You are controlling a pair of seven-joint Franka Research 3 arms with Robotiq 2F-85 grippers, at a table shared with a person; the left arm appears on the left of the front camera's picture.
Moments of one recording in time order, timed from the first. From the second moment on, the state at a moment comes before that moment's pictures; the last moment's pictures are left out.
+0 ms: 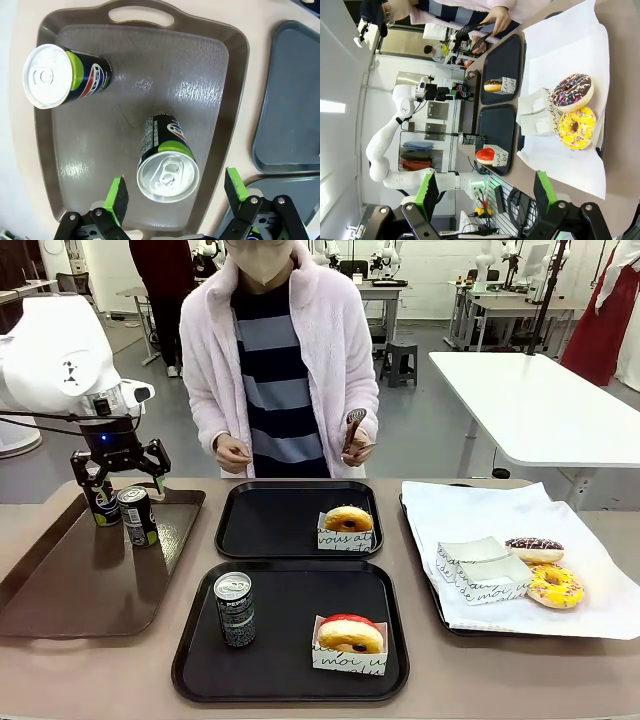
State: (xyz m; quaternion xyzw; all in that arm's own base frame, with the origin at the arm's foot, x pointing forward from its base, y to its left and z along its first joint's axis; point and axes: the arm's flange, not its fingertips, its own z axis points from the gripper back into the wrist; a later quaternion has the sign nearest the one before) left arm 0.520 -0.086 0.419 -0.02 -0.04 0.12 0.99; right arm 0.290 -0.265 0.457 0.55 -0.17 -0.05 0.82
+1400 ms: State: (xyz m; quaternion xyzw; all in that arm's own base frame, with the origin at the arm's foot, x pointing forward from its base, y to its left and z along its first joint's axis) left arm 0.522 -0.083 0.376 -0.02 -0.02 0.05 1.00; right arm 0.290 -0.265 0.457 0.55 -0.17 -0.05 0.82
